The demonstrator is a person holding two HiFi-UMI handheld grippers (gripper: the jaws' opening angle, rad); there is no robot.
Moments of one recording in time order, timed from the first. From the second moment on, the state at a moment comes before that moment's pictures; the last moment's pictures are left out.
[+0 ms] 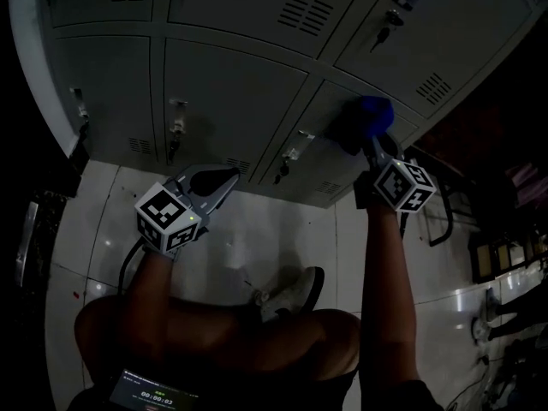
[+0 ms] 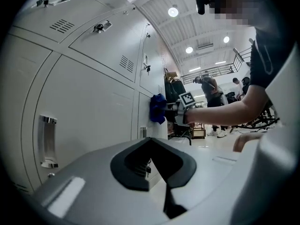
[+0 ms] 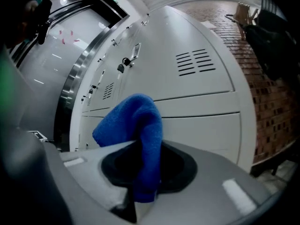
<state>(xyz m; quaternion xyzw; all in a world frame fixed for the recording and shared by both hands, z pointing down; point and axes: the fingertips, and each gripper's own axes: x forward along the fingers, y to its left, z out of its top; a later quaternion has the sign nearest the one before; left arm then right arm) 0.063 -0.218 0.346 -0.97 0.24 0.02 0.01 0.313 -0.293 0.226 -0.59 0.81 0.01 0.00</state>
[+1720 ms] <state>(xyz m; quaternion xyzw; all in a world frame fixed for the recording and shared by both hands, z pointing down) 0.065 -0.223 0.354 -0.97 0.24 0.02 -0.02 0.243 -0.307 0.300 -0.55 0.83 -0.03 -0.04</state>
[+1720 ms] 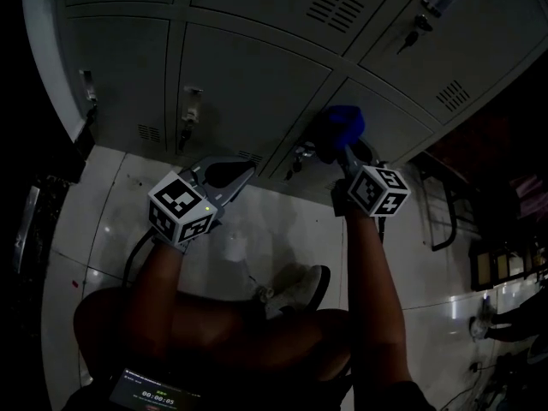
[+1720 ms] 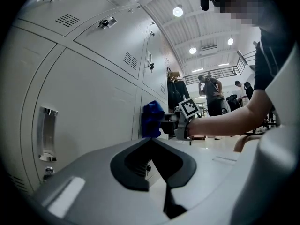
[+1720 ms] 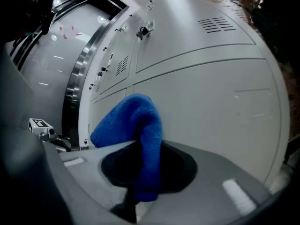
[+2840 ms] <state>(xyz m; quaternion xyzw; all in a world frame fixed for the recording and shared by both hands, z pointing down) 0.071 -0.222 0.366 -0.97 0.24 0.00 -0.02 0.348 -0.253 0.280 -0.61 0.79 -0.04 0.02</state>
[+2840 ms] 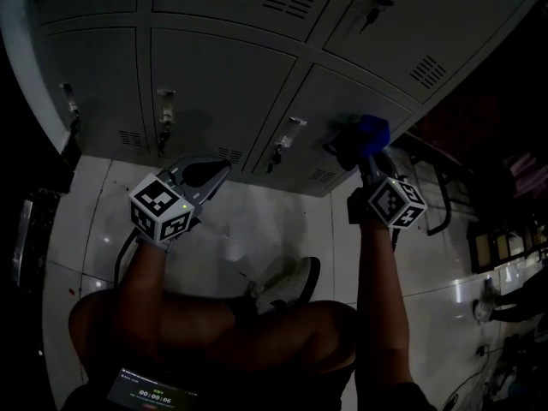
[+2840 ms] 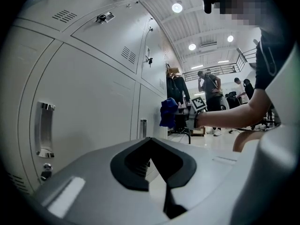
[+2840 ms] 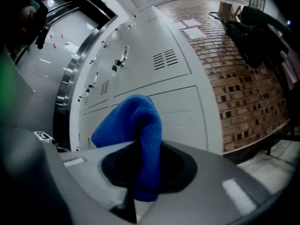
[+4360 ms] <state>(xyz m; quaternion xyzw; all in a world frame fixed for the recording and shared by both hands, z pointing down) 0.075 -0.223 0.370 -0.97 0.23 -0.01 -0.02 0.413 -0.273 0.370 -0.67 0.74 -0.10 -0.04</state>
